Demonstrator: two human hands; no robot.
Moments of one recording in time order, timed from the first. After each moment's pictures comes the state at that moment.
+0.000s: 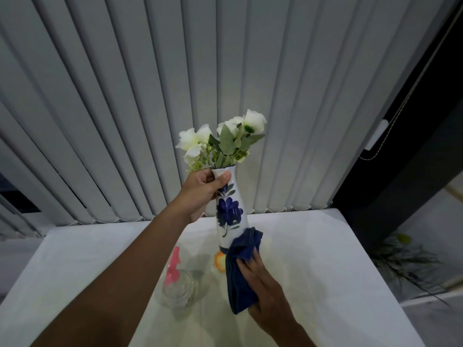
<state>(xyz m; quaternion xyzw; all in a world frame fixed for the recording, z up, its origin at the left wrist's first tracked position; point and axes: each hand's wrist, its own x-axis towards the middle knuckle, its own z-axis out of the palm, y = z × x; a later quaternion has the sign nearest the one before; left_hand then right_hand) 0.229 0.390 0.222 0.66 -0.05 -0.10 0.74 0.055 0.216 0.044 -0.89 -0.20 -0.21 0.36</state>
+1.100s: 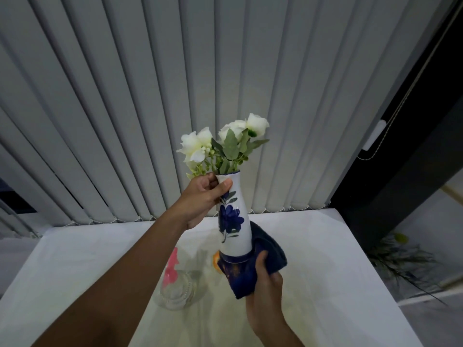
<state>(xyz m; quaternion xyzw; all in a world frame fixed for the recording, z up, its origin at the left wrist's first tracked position) 0.224 0.389 0.212 0.62 -0.10 -0.15 0.76 0.066 0.262 0.099 -0.41 0.25 -0.09 0.87</state>
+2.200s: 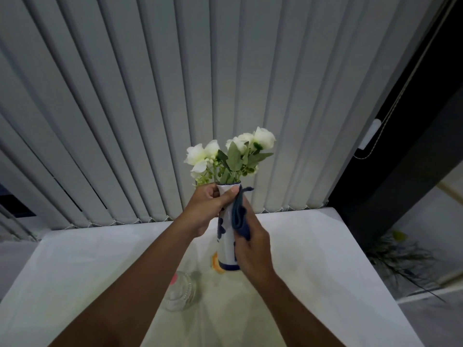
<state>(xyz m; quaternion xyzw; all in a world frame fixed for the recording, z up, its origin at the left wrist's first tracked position) 0.206 0.371 0.204 0.69 -0.04 -0.14 0.71 0.122 0.253 0.135 -0.79 0.01 -0.15 0.60</state>
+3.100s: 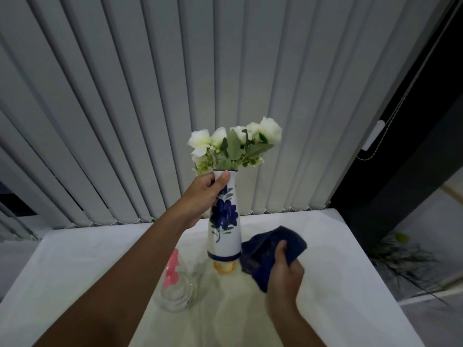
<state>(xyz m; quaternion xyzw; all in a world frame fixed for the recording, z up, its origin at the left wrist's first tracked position) 0.224 0.384 0.225 0.72 -0.05 -0.14 0.68 0.083 0.236 0.116 -0.52 0.37 -0.22 0.74</state>
